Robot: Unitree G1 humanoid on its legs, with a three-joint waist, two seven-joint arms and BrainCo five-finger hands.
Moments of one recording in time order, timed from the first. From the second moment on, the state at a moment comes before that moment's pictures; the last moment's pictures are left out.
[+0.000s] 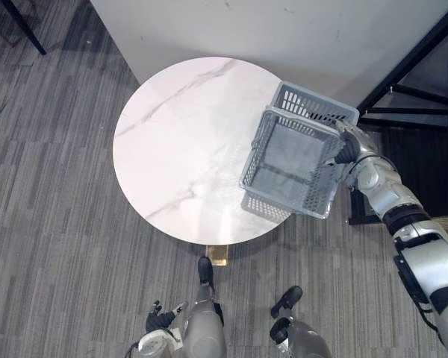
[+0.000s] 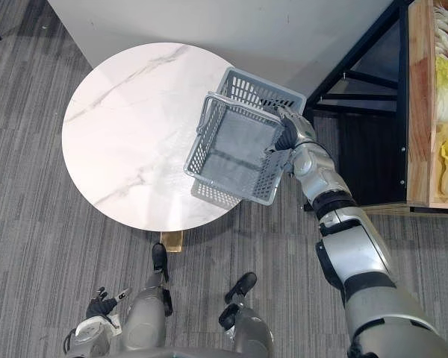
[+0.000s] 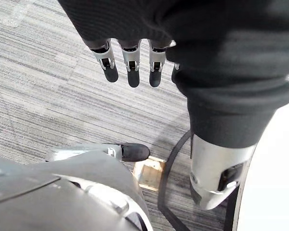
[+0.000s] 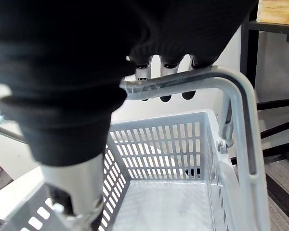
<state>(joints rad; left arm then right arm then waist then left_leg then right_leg) 0.00 0.15 0.15 1.06 -0.21 -0.19 0.19 -0.99 -0.50 0.31 1.04 -0.54 -0.12 -0.17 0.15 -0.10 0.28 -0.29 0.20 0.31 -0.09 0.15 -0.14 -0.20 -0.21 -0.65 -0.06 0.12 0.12</state>
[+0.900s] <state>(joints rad) -0.02 0.14 0.12 1.06 -0.21 -0.19 0.20 -1.07 -0.50 0.29 1.12 -0.59 -0.11 -0.20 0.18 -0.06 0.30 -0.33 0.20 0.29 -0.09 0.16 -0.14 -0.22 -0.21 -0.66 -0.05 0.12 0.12</state>
